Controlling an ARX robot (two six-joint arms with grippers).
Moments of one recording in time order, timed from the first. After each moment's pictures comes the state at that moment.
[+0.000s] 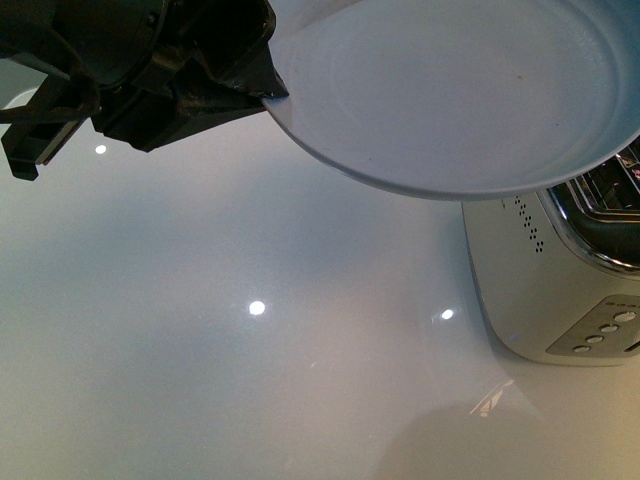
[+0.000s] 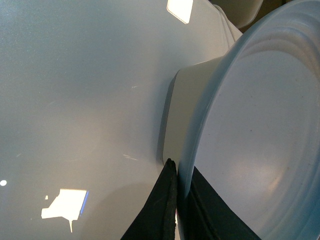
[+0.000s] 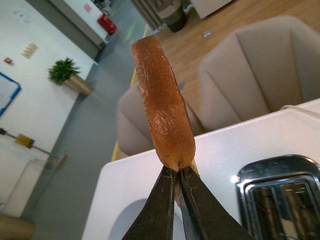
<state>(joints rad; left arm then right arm) -0.51 1.52 0.87 -0.05 0.15 -0.87 -0.08 1.10 1.08 -0.17 -0.28 0.52</state>
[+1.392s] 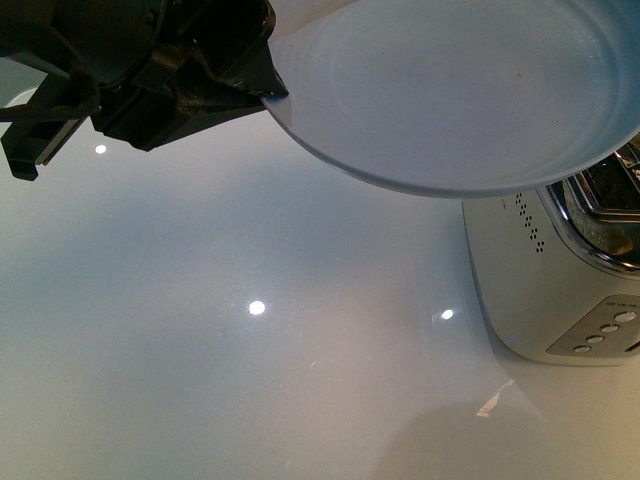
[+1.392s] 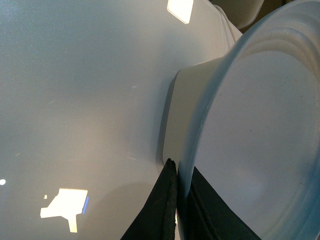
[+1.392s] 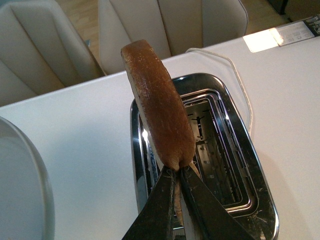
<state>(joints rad) -0.51 1.52 0.87 -0.05 0.15 -0.88 0.15 1.12 0.63 0.04 0.20 0.35</state>
